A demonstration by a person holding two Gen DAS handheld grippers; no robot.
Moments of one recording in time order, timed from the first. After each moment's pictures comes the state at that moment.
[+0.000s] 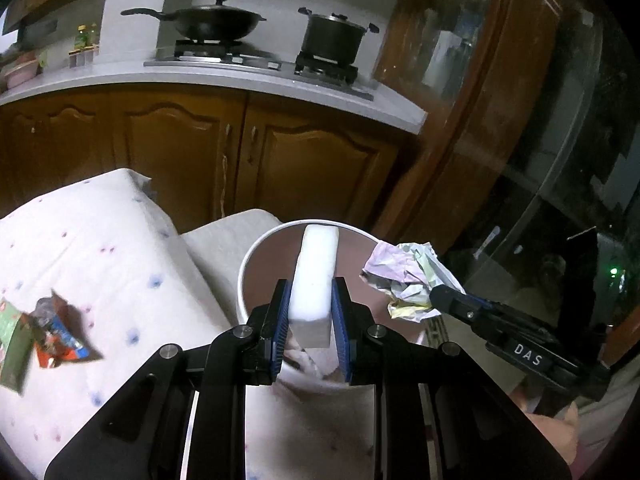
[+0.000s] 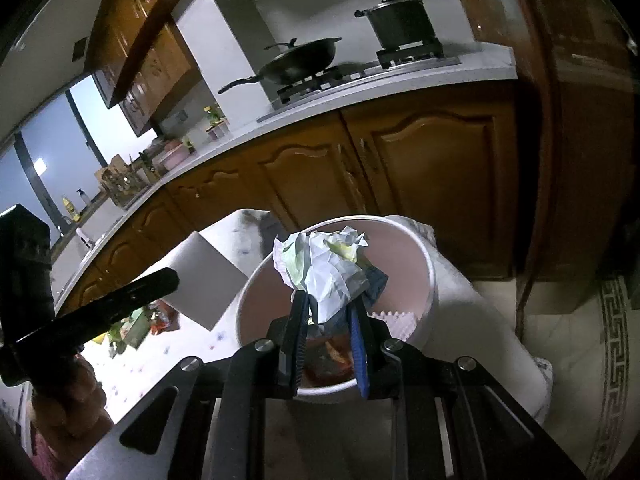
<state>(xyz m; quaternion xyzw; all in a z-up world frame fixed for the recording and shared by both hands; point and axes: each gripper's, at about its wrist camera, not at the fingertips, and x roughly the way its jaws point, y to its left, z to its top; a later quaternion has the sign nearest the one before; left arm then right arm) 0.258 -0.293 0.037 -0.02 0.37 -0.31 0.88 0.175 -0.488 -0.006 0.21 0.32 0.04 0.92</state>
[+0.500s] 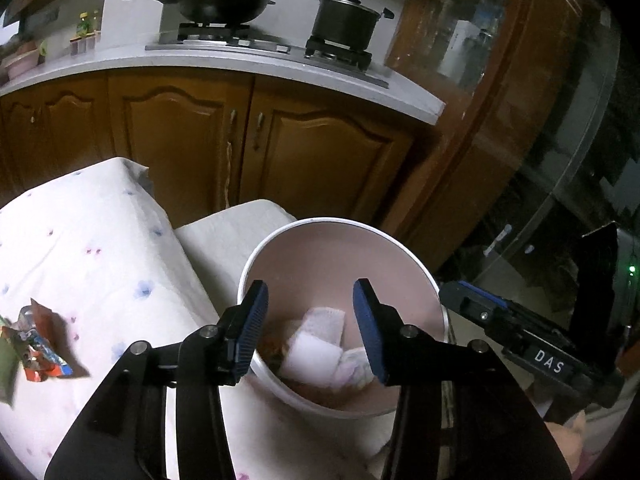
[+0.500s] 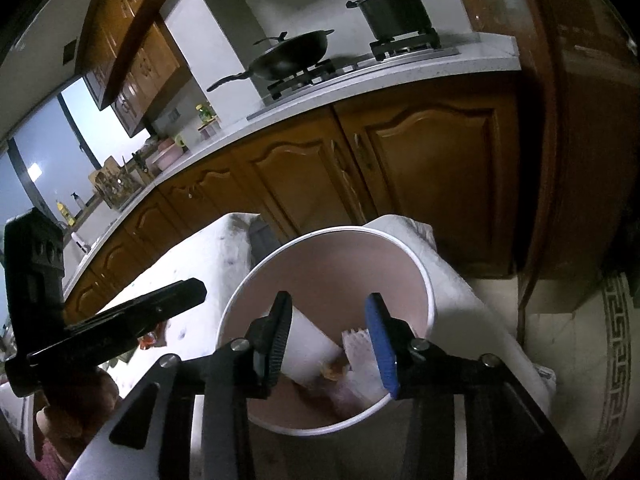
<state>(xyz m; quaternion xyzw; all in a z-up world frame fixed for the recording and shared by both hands) 0.279 -0.305 0.022 -0.02 0.39 -0.29 0.87 0.196 -0.495 -0.013 0.22 0.33 0.04 0.92</state>
